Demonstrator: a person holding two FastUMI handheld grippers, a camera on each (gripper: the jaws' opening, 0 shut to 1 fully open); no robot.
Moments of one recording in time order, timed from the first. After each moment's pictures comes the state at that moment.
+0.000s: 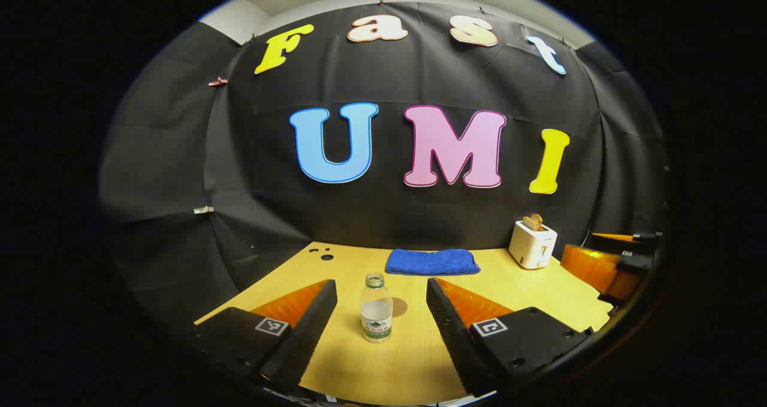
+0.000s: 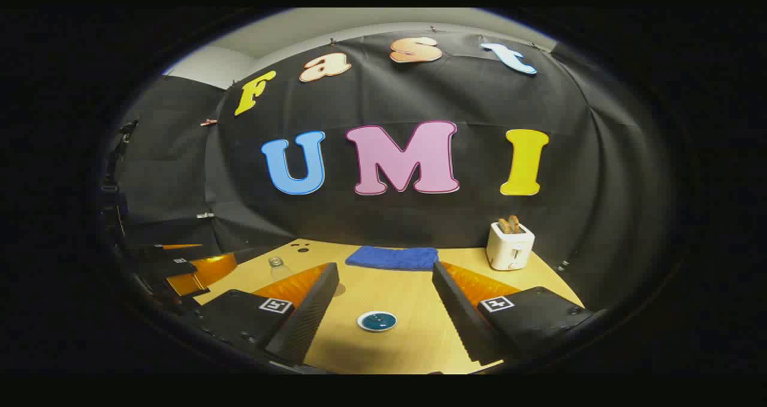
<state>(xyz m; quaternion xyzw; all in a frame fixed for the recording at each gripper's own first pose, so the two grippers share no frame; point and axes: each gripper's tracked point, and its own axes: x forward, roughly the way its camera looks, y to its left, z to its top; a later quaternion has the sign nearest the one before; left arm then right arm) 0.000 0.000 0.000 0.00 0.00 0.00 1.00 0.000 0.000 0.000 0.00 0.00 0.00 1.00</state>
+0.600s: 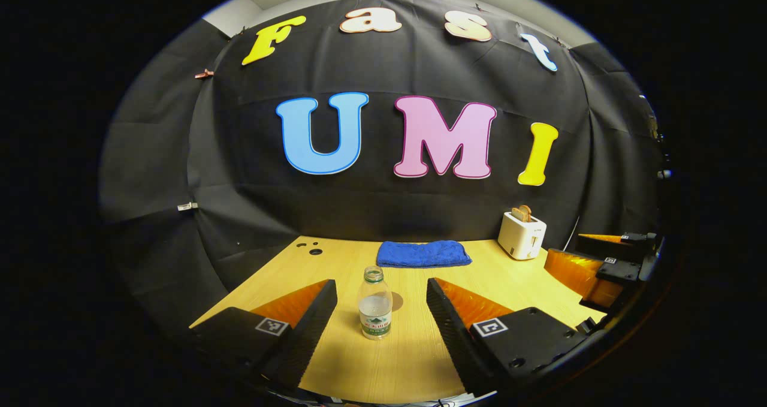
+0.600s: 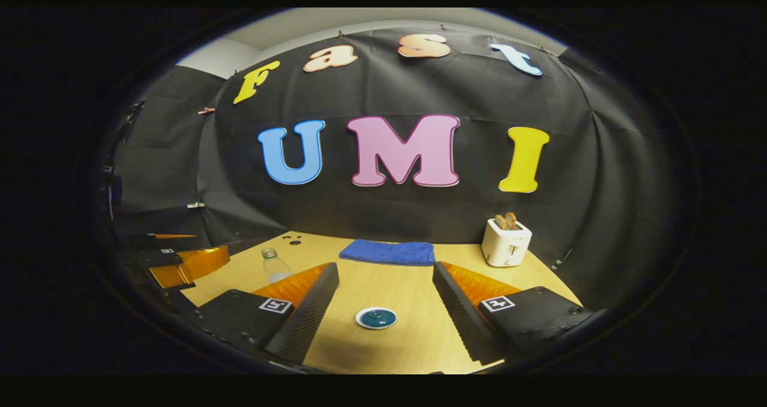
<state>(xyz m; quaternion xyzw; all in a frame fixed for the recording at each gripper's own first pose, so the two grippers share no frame) 0.012 0.018 -0.020 0.00 0.03 -0.05 1.00 0.013 0.025 -0.024 -0.02 0.02 -0.02 1.00</state>
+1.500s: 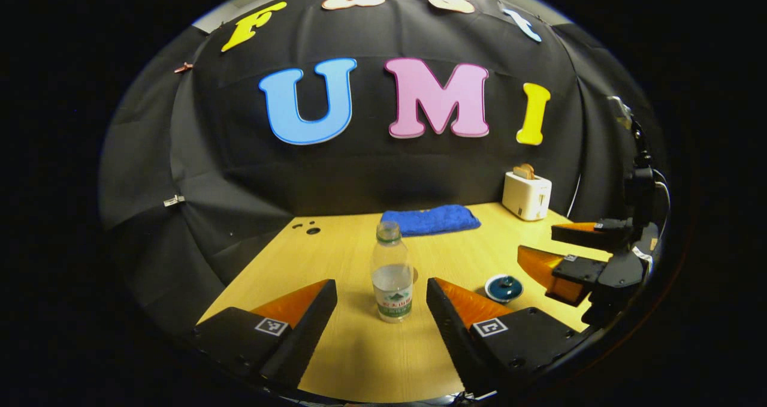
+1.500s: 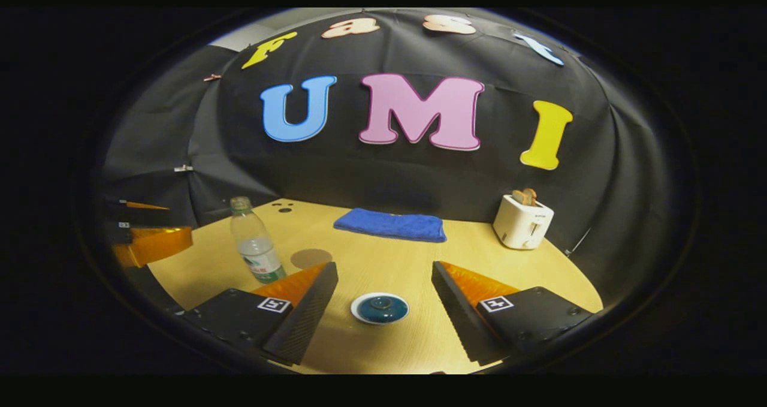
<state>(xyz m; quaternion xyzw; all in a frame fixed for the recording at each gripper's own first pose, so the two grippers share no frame) 0.054 0.037 -0.112 0.06 0.08 -0.07 0.99 0.093 0.023 -0.147 -0.06 0.08 -0.03 0.99</state>
